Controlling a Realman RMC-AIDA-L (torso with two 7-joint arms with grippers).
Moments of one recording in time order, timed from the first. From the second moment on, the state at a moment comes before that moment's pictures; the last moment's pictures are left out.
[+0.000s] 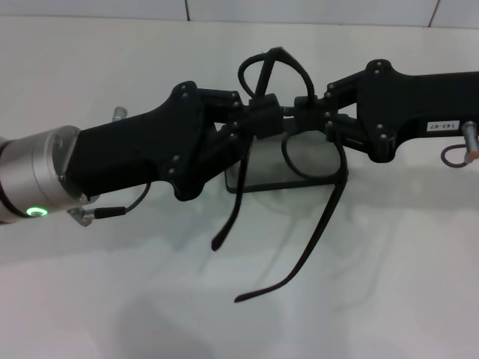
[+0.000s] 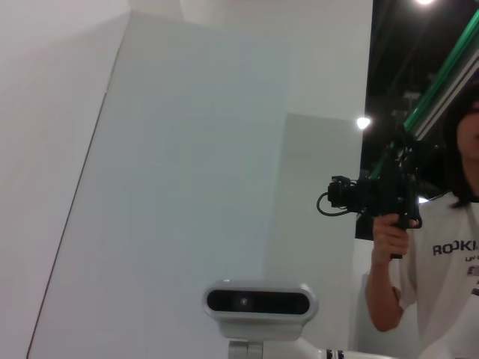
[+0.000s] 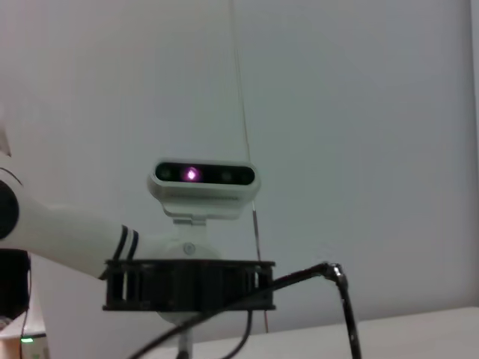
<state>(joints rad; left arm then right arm) -0.52 -2.09 1.06 0.47 1.30 1.95 -1.19 0.49 2.02 -1.23 -1.09 -1.51 -1.57 1.60</state>
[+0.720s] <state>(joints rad) -0.52 -2.09 1.07 0.43 1.30 1.96 -1.17 0.52 2.02 -1.25 -0.96 -1.45 -1.59 1.53</state>
